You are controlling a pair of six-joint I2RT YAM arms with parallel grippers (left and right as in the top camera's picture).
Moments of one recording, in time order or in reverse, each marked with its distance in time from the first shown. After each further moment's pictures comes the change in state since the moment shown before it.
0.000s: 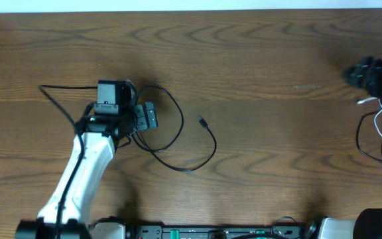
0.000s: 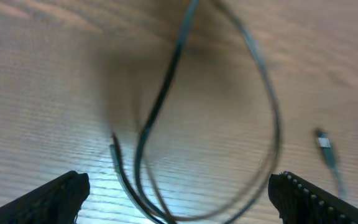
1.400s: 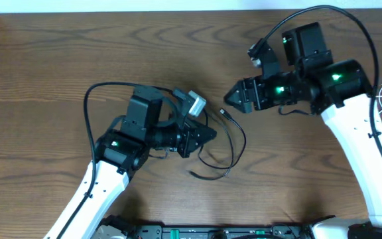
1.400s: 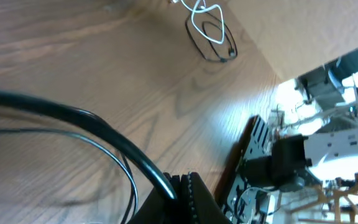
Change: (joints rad) left arm -0.349 -0.209 0.004 0.134 0.738 0.109; right arm 0.697 0.000 -0.026 0.063 -0.155 0.142
